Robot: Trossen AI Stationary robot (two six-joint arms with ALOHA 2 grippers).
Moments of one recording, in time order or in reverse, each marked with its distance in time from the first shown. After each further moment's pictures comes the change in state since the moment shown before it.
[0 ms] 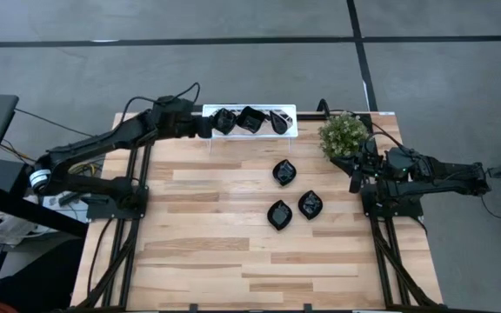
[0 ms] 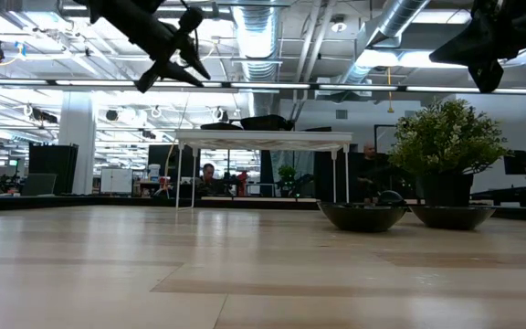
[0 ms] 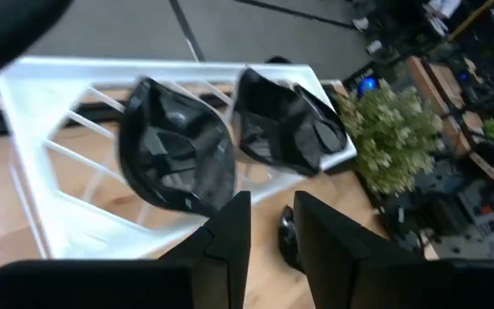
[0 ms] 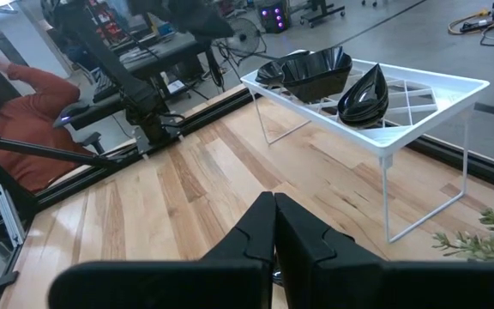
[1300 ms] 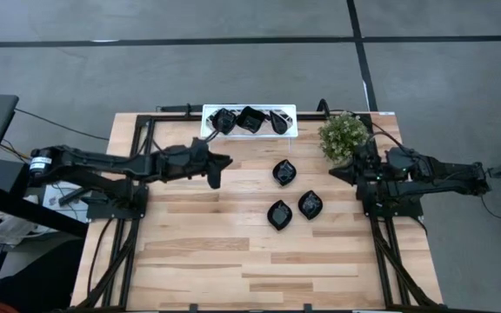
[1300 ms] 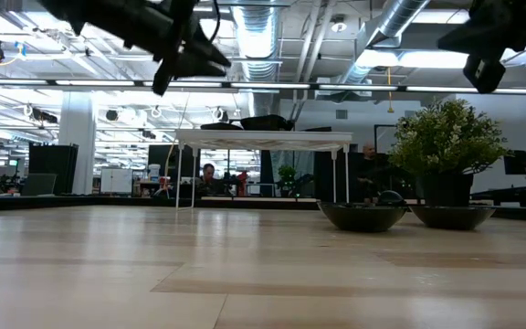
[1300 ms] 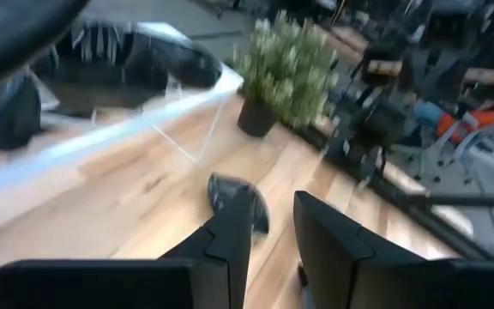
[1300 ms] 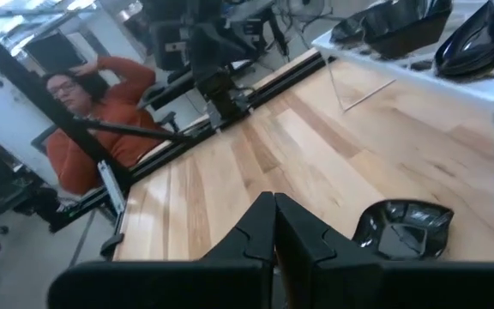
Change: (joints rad) left arm -0.467 0.008 -0.289 0.513 -0.291 0.214; right arm 0.002 0.002 0.000 0.015 -0.227 0.115
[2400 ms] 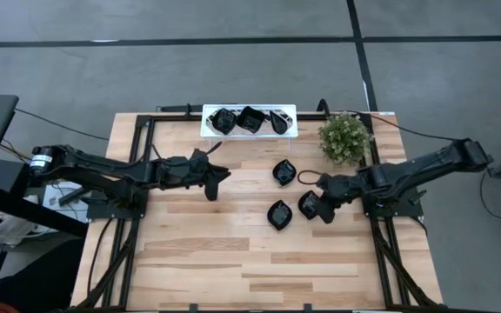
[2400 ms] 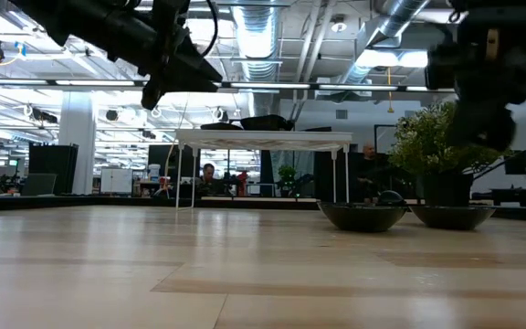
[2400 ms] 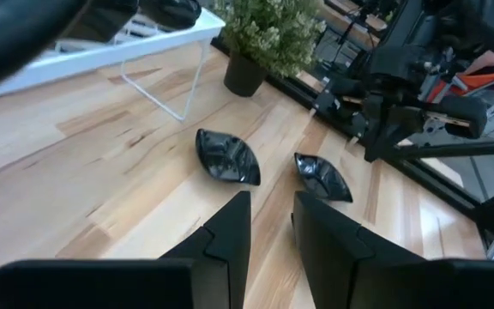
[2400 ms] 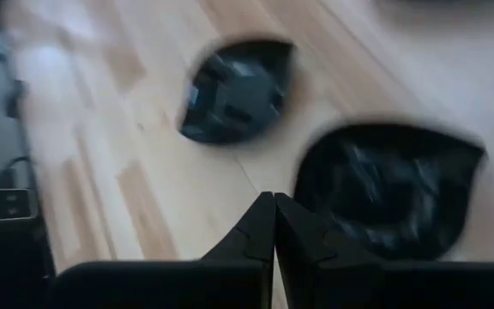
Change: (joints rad) left arm -0.078 0.000 -0.100 0.045 0.001 -0.004; right arm 0.170 0.599 0.008 0.010 -0.119 0.317
